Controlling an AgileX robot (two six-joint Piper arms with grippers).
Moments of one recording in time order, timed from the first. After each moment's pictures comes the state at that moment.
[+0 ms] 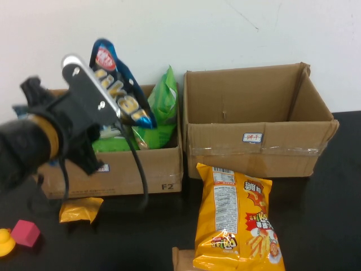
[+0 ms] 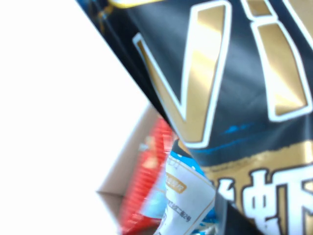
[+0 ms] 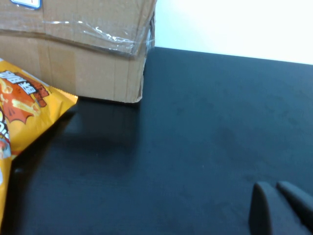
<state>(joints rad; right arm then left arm) 0.01 -0.01 0.03 -0.06 0.41 -0.10 -0.38 1.31 -0.87 0.83 0.21 -0.10</state>
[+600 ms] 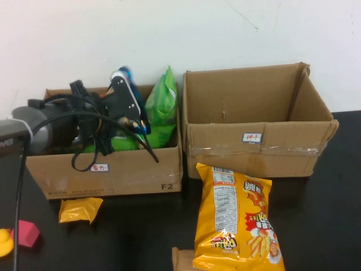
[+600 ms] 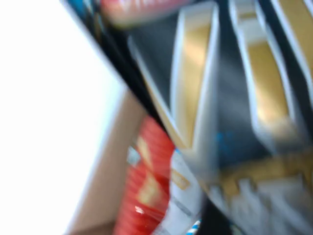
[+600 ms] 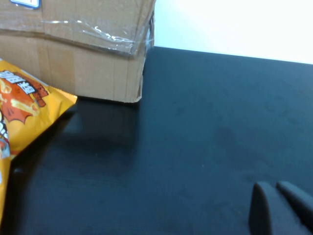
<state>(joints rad) 0.01 -0.01 0.03 -0.06 0.41 -0.10 -0.27 1.99 -1.31 1.18 0.25 -0.22</state>
